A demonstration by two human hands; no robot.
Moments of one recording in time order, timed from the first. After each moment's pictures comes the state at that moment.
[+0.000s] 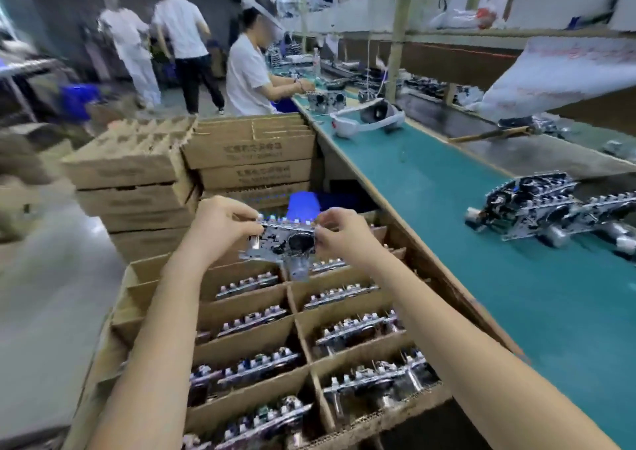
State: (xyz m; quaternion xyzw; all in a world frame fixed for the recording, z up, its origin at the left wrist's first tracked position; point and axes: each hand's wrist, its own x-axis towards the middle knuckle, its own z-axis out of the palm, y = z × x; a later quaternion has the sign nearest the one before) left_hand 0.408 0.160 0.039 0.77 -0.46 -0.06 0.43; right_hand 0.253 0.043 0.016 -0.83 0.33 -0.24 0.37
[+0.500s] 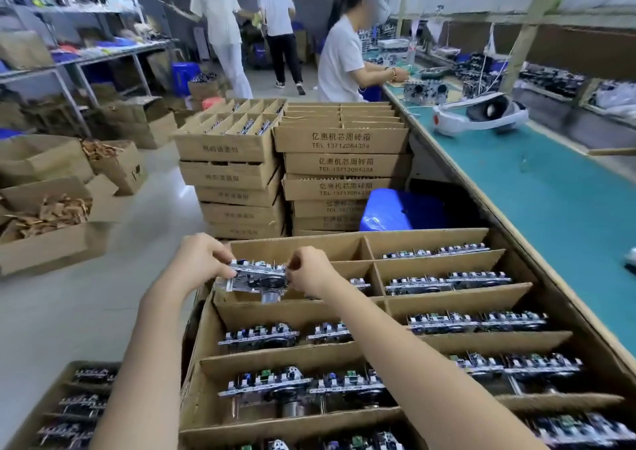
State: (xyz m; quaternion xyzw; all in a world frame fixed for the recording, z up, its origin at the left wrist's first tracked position) left_hand 0.536 0.280 -0.012 0.90 -0.26 -0.11 0.32; right_hand 0.434 0.128 -0.048 -0.87 0.26 -0.01 0.42
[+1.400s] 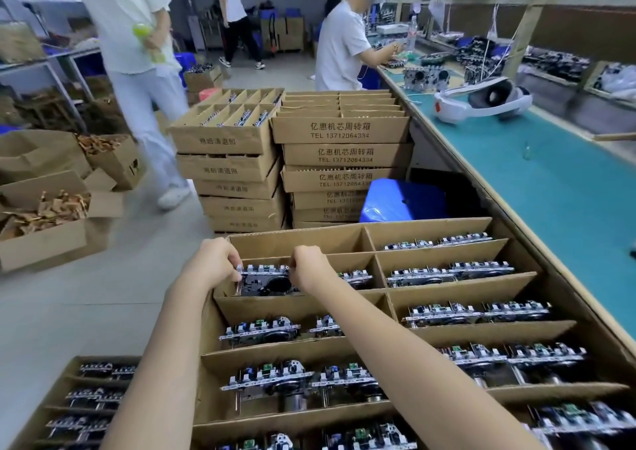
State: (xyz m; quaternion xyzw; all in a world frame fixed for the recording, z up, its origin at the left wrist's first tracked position) left_hand 0.554 0.260 -0.047 0.94 -0.27 -0.14 0.17; right_hand 0.445 0.131 -0.065 -0.92 0.26 0.02 0.29
